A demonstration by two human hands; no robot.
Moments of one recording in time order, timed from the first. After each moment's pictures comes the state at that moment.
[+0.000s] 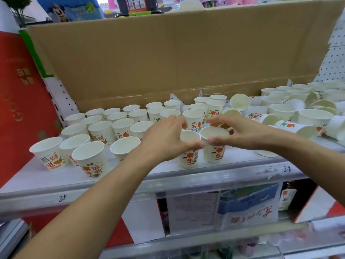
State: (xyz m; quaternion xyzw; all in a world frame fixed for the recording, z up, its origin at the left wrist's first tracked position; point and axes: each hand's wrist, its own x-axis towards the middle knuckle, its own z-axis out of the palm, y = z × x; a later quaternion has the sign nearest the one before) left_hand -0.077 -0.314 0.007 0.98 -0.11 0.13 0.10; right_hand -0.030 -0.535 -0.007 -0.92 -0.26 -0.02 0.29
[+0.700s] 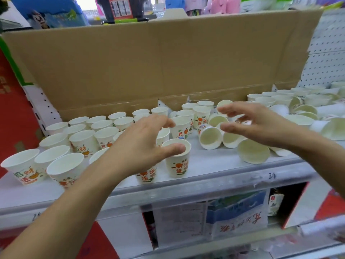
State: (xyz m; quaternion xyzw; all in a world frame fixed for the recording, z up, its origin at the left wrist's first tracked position) left_hand -0.101 -0.309 0.032 0.96 -0.18 0.15 0.17; right_hand -0.048 -0.581 0.023 -0.90 -0.25 -0.15 0.32
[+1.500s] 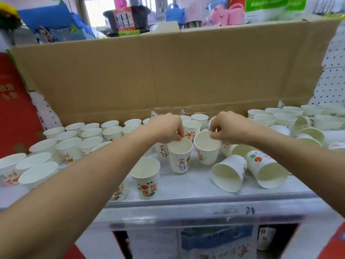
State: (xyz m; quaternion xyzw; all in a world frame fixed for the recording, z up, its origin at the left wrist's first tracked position) left_hand 0.047 -0.407 0.048 0.99 -0.13 0.07 -0.05; right_hand 0.067 -0.610 0.033 -0.96 -0.22 -0.11 0.10
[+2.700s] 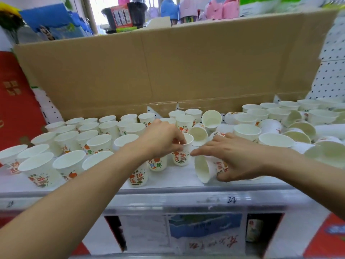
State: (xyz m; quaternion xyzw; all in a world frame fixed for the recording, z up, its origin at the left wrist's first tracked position) left_hand -0.003 -0.434 0.019 0.97 -0.20 0.16 -0.02; right_hand 0.003 -0.659 0.001 -0.88 -0.46 -0.07 -0.06
